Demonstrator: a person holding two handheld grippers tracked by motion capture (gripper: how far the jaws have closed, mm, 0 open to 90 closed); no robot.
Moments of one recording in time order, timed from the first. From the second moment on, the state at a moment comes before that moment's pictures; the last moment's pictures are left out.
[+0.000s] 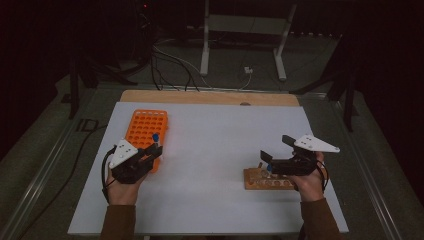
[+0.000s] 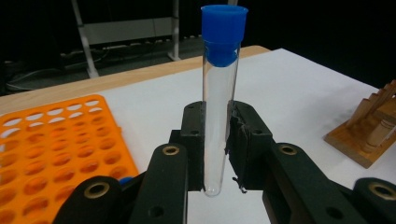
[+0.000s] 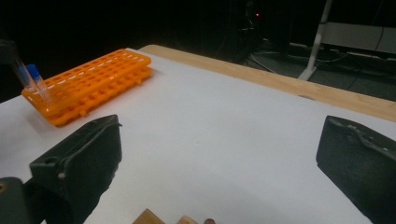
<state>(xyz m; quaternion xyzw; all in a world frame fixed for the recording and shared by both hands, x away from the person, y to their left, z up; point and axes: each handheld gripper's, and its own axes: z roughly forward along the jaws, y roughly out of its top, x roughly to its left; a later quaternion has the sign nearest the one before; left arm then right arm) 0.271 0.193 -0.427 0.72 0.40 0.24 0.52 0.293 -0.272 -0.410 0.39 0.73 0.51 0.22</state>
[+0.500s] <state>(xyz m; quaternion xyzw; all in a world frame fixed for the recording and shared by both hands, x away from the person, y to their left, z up) 0.264 0.226 -0.422 0.69 0.42 0.25 0.53 0.288 -0.292 -0.416 0.40 0.71 0.53 0.23</state>
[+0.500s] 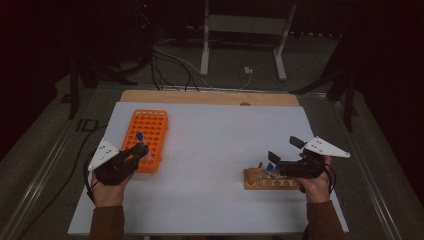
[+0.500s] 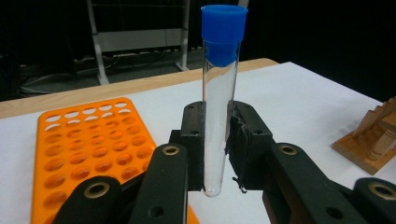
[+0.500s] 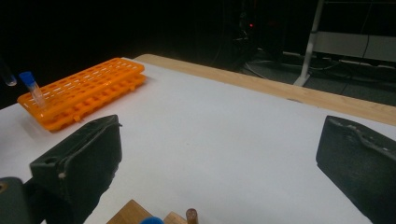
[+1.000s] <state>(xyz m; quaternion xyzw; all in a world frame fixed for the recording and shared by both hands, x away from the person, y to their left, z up) 0.268 0.251 -0.445 0.68 0.46 0.26 0.51 0.286 -0.296 -0.415 0.40 0.71 0.54 0.23</state>
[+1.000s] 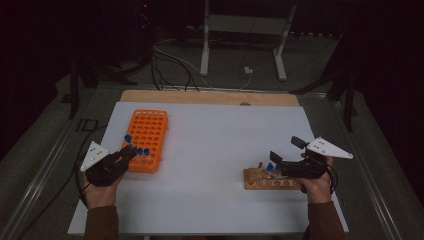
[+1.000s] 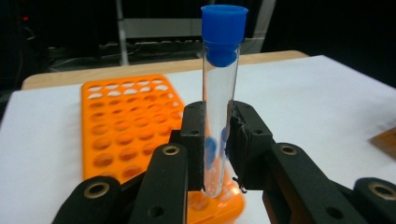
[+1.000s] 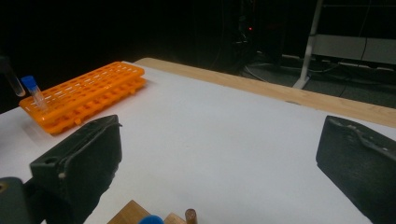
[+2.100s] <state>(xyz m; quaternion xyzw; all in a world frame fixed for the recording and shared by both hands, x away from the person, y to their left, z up) 0.287 0.243 -0.486 0.74 0.51 0.25 0.37 0.284 -0.293 -0.414 0.39 0.71 0.53 0.23</state>
